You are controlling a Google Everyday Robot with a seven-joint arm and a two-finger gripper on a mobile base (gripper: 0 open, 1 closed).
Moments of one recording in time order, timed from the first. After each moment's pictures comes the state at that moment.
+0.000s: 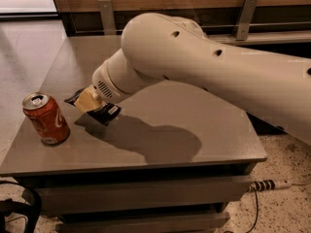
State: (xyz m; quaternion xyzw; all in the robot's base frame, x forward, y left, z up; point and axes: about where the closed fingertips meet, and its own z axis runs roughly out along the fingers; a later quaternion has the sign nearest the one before) arm 0.513 0.143 0.883 -0.45 0.80 0.22 0.33
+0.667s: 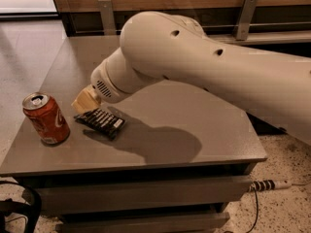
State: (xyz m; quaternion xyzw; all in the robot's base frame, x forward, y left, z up) arm 0.510 0.144 0.888 -0.45 0.80 0.21 0.33
